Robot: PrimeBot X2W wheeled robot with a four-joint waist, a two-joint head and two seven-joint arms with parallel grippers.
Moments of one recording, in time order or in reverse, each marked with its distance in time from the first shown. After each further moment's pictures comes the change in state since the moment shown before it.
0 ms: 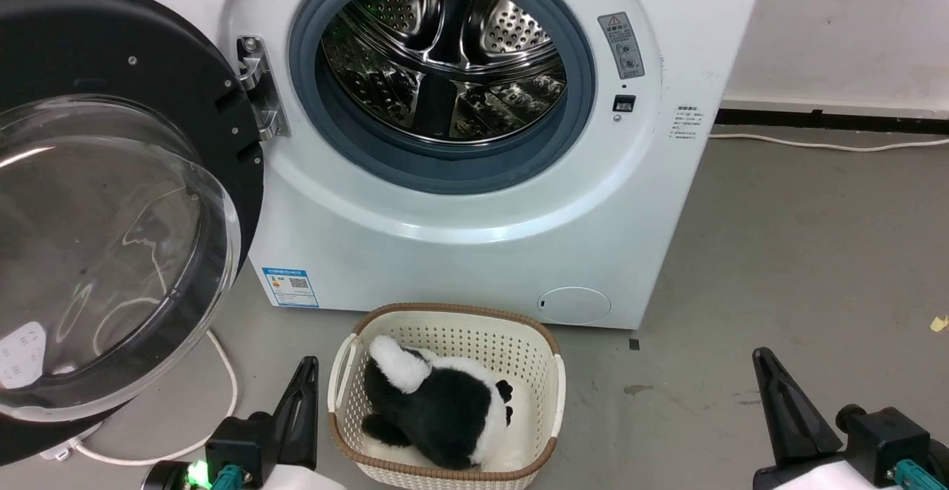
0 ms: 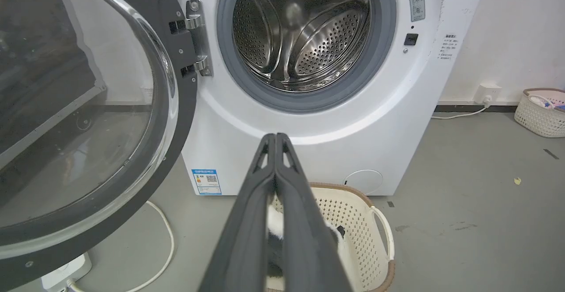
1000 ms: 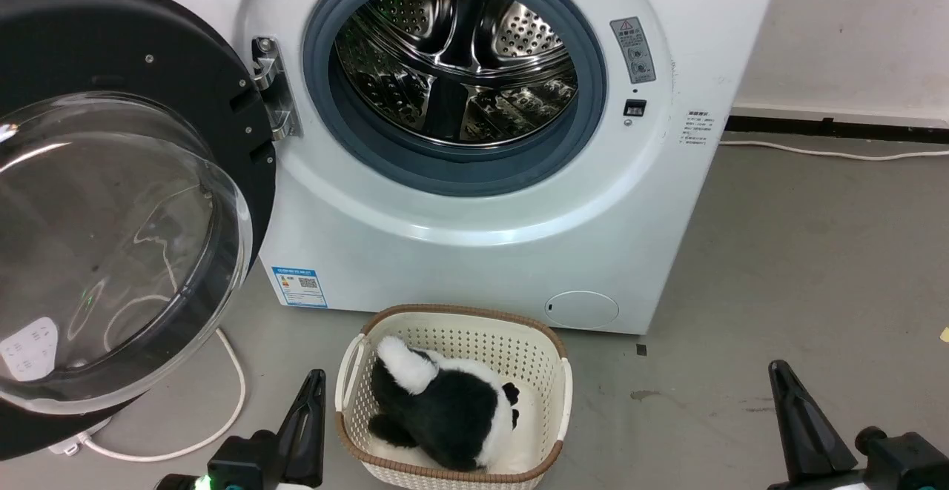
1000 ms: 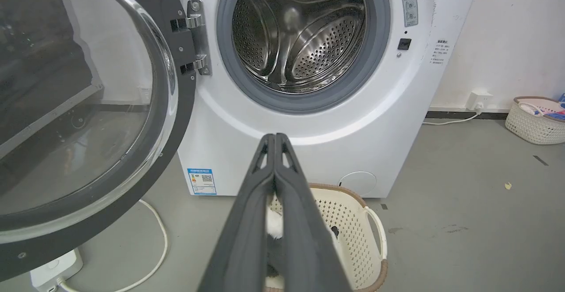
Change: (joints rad) left arm 0.021 0.025 -0.043 0.018 -0.047 0.010 -0.063; right arm 0.040 0.000 -0.021 -0.002 0.021 0.000 -0.067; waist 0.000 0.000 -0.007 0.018
